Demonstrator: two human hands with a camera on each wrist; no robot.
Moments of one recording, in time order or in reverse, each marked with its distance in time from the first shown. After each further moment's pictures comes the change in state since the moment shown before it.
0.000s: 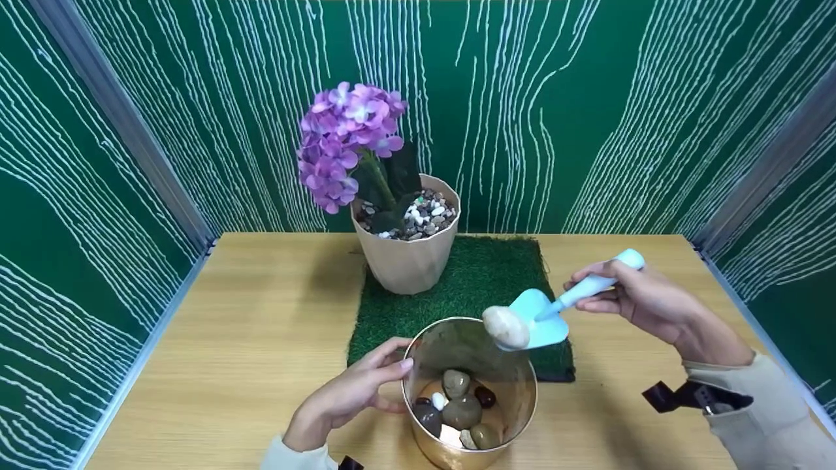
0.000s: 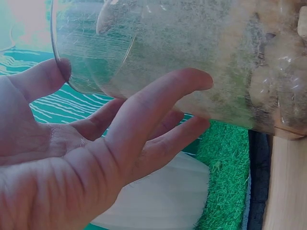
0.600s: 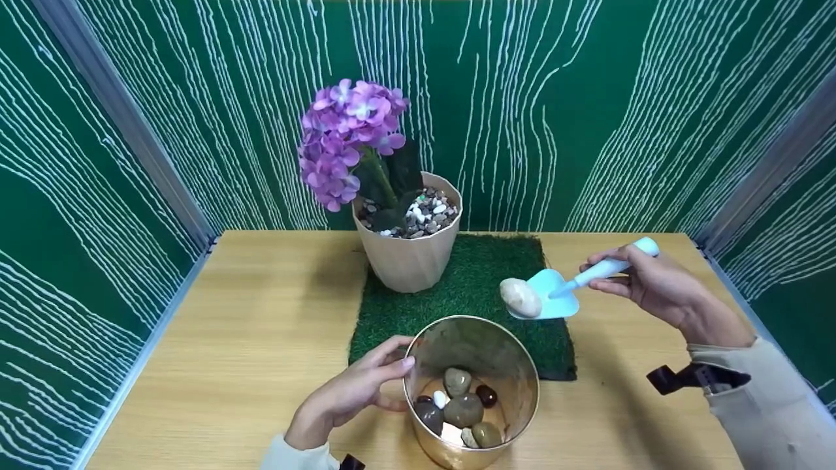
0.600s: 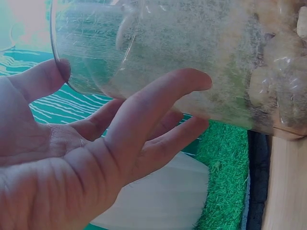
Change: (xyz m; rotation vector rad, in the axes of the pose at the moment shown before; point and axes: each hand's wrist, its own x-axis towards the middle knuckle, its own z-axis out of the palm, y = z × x) left_hand 0.001 0.000 -0.001 0.005 0.003 -0.012; right_hand 0.007 0.001 -0.030 0.102 0.150 -0.003
